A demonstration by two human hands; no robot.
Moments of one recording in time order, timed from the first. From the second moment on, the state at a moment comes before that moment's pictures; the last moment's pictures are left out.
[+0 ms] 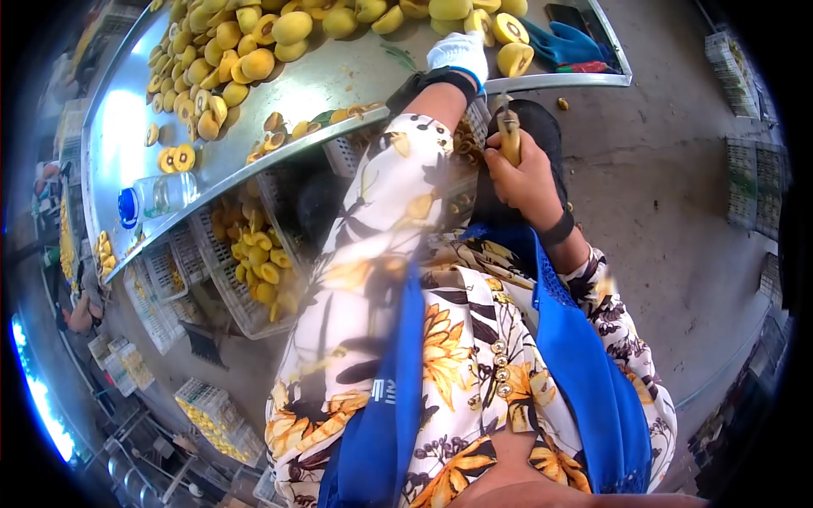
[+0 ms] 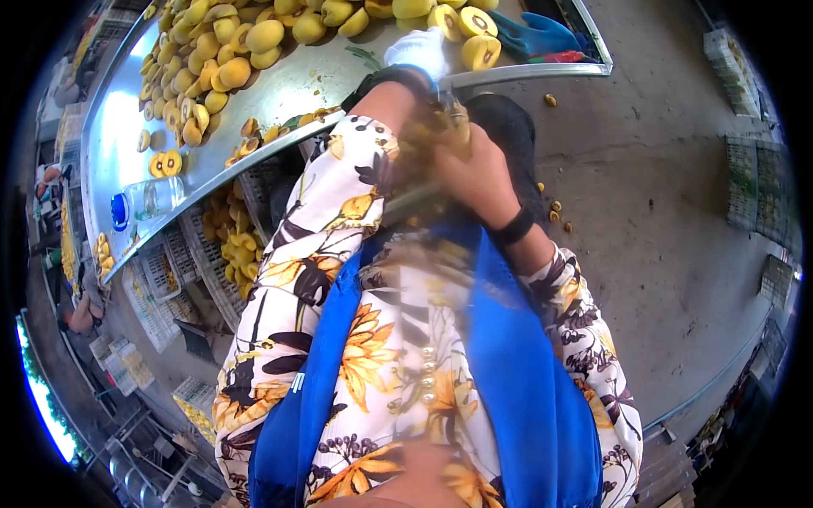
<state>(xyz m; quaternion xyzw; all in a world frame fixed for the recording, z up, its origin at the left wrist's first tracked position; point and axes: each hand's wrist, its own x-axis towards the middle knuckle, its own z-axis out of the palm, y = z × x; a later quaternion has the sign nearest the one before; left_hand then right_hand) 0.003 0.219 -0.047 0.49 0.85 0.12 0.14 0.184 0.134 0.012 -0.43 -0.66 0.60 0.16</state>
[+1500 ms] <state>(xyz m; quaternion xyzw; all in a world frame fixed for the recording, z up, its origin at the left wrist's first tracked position) 0.007 0.020 -0.006 0.17 0.47 0.78 0.38 0.124 0.098 0.035 -0.09 -0.88 0.47 0.09</state>
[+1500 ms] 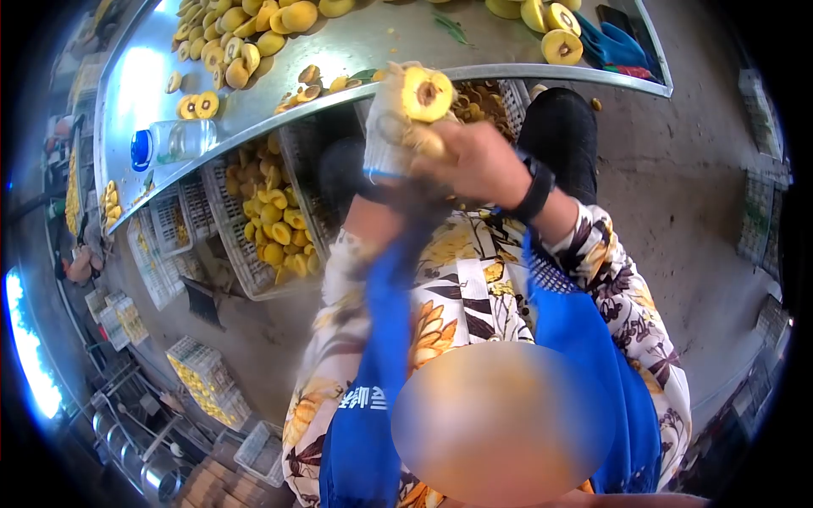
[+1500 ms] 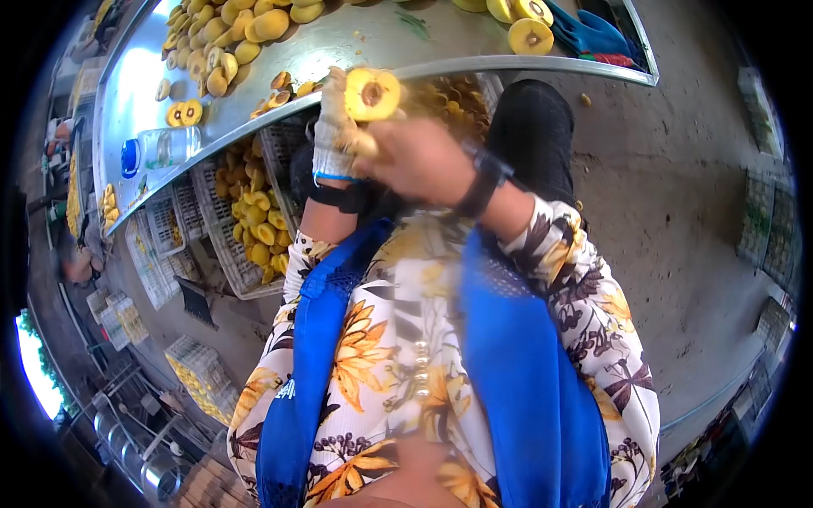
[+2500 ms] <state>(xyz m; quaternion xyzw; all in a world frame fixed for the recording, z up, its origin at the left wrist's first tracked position) -0.004 0.020 0.000 0.05 0.41 0.80 0.44 0.126 0.084 0.012 -0.24 -0.83 0.51 0.06</state>
